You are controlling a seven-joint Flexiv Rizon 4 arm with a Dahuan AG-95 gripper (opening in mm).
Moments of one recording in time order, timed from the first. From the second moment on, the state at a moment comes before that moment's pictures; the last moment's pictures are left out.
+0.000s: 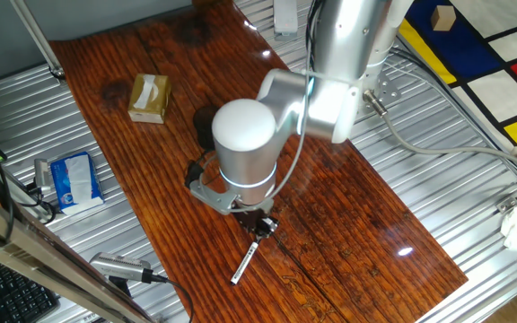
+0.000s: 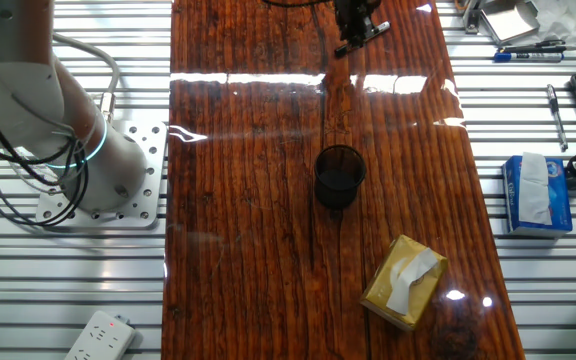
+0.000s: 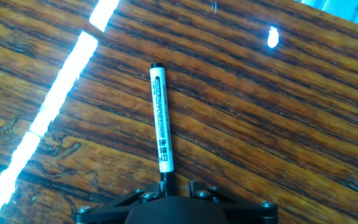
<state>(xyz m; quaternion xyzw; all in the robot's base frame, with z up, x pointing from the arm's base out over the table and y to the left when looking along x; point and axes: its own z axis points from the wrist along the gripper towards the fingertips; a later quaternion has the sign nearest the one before) 0.480 0.284 0.037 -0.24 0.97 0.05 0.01</state>
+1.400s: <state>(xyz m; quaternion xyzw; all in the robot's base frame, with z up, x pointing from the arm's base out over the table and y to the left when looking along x) 0.472 0.293 0.016 -0.25 0.97 0.04 0.03</state>
